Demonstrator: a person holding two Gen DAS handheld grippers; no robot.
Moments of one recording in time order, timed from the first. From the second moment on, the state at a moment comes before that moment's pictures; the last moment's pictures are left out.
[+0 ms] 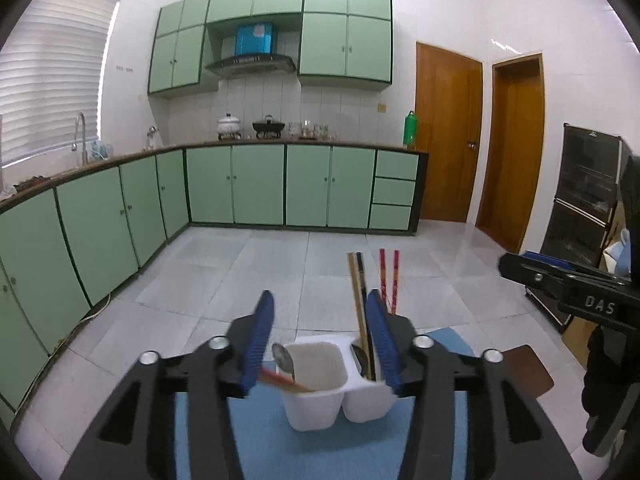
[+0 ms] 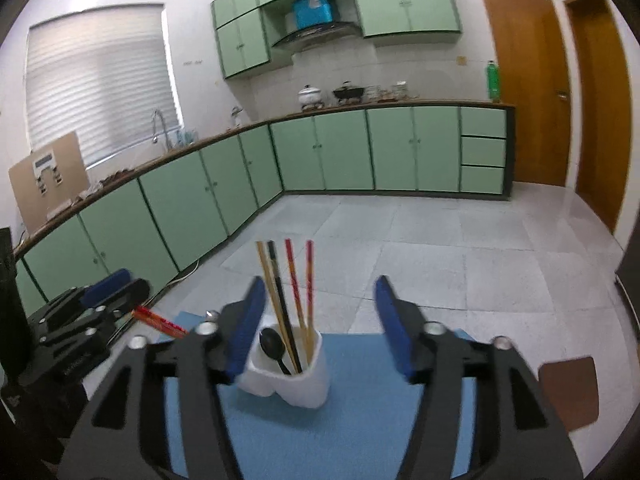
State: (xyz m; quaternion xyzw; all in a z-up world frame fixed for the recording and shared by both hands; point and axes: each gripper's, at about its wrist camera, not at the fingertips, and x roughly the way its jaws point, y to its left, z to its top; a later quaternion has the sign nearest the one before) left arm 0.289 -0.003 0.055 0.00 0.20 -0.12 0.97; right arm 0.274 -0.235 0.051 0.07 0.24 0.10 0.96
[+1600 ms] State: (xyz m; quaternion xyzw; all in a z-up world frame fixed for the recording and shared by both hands) left arm 0.068 0.026 0.019 -0.01 0.20 -0.09 0.98; right arm 0.061 -0.192 0.010 0.01 0.24 0.14 0.96
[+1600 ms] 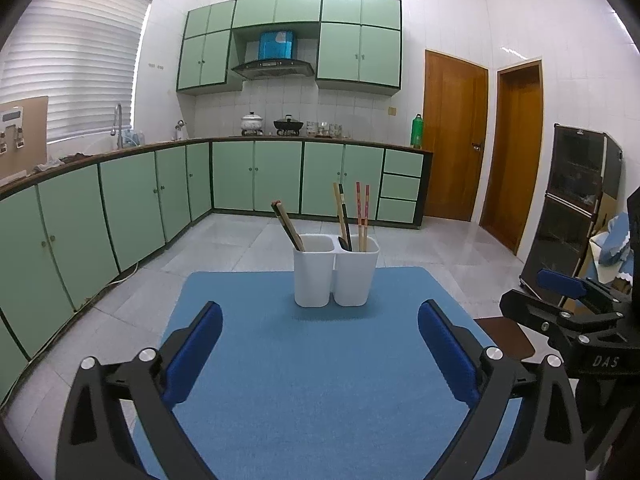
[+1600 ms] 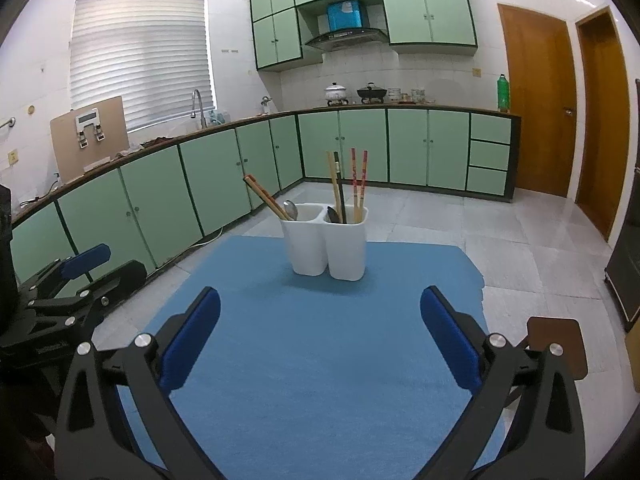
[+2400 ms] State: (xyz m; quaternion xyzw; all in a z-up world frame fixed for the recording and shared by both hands) left arm 0.054 0.029 0.024 -0.02 0.18 -0.08 0.98; right arm 0.052 -0.185 0.016 0.01 0.23 0.14 0.96
